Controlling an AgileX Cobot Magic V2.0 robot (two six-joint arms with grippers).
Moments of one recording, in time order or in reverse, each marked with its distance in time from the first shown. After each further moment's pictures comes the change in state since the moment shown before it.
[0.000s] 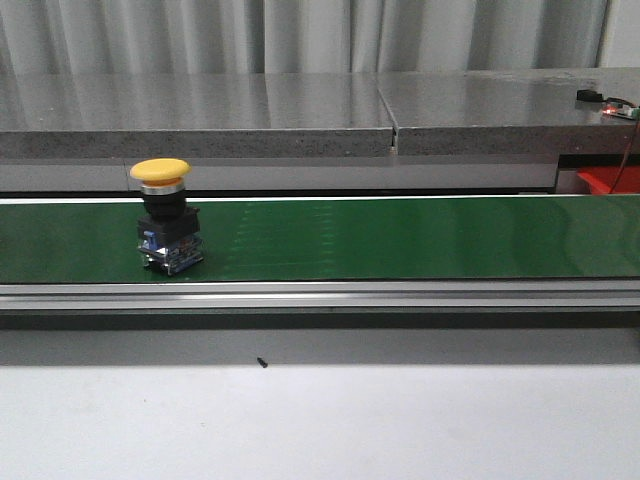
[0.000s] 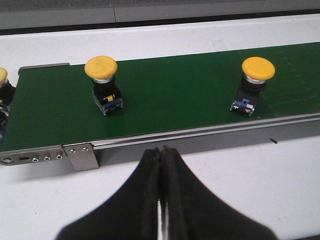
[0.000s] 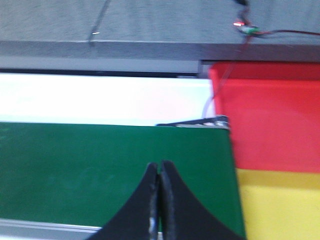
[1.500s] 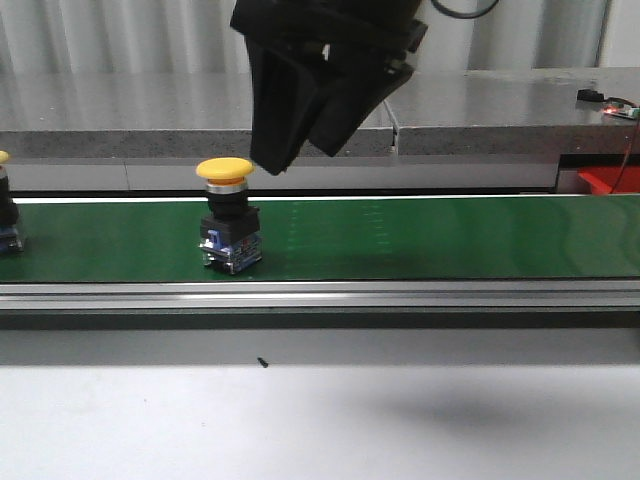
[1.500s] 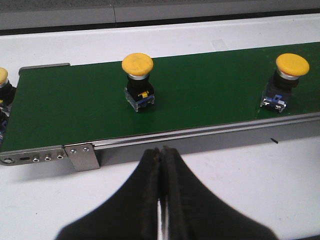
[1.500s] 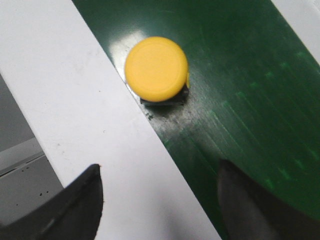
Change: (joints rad) left arm 0.000 0.000 0.000 0.000 0.000 0.002; right arm 0.544 0.989 -0.847 0.285 0.569 -0.492
